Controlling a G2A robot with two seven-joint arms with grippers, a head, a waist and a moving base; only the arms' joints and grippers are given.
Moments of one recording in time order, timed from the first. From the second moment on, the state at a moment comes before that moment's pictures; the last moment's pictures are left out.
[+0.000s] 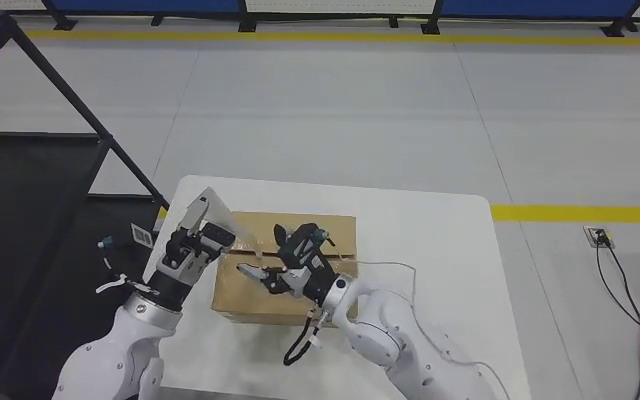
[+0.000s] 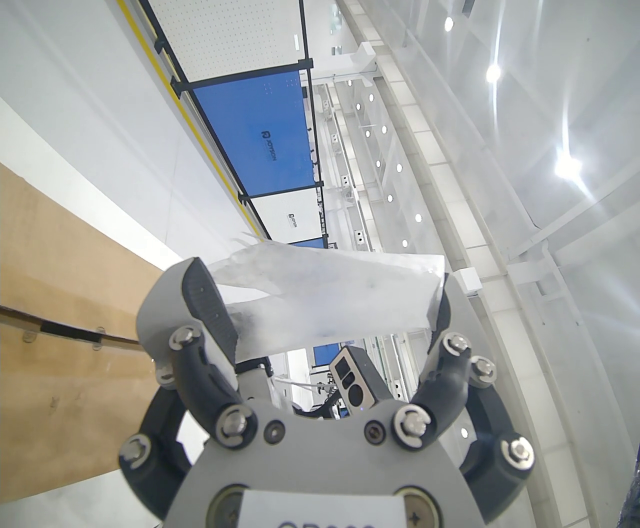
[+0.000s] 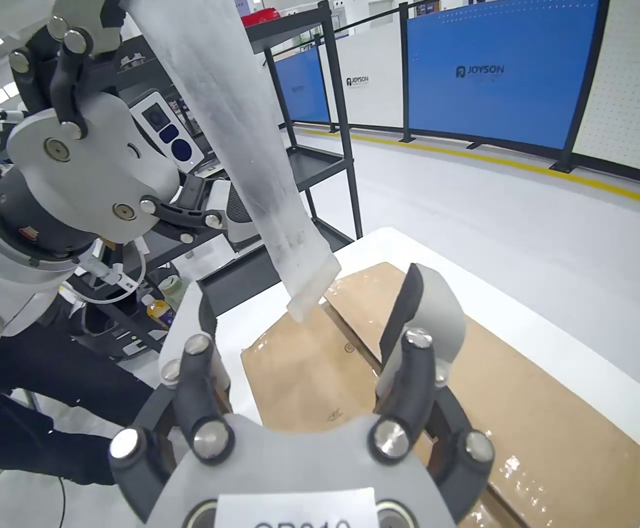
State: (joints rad) left arm 1.36 -1.17 -1.58 -2.13 -0.32 0.12 -0.25; right arm -0.81 -1.39 0.78 -1.61 -0.96 -0.17 0.19
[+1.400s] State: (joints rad) left arm 1.37 -1.17 -1.68 -1.99 -0.34 0.14 -0.20; right arm -0.84 -1.49 0.77 -1.68 -1.49 0.34 0.23
